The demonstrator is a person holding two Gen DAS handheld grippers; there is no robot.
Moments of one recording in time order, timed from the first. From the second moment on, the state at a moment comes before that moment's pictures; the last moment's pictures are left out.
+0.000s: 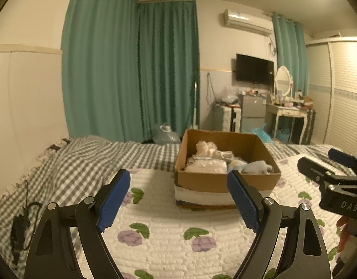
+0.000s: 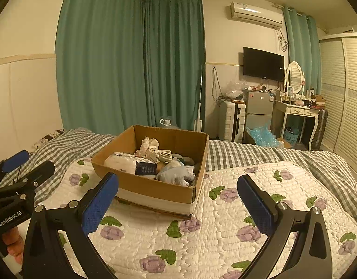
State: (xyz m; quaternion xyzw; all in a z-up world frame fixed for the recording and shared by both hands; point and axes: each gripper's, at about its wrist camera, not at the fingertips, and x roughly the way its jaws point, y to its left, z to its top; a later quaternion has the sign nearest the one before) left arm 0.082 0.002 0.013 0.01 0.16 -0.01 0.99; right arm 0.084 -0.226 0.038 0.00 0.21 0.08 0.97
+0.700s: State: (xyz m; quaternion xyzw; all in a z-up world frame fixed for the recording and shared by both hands) left arm 0.083 0.004 0.014 0.01 0.16 -0.01 0.99; right arm 0.084 -0.221 0.031 0.00 0.22 0.08 0.97
